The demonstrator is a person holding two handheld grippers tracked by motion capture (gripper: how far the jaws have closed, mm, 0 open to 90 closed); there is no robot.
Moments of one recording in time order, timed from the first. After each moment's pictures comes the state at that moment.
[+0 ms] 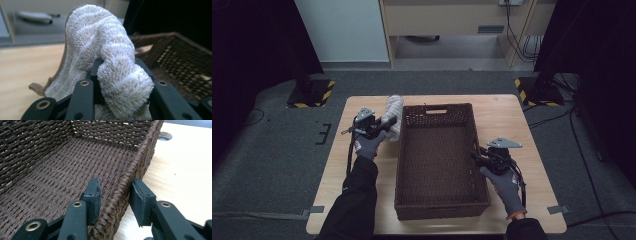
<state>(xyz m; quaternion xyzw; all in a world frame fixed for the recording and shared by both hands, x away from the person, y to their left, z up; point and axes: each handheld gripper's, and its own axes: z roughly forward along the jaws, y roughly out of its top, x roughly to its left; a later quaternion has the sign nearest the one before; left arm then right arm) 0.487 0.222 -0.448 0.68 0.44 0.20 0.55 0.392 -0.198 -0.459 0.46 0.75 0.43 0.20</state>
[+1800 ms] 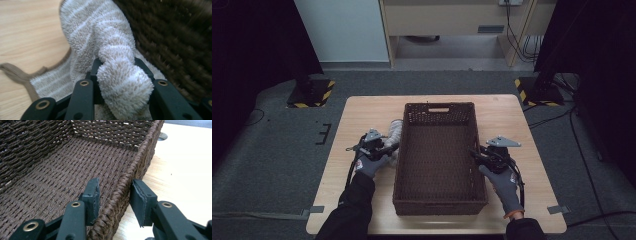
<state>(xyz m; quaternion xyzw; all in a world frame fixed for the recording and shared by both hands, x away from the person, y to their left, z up) 0.447 0.221 -0.498 0.75 0.43 0.16 0.47 0.396 -0.196 -0.459 0.47 0.75 0.42 0.21</state>
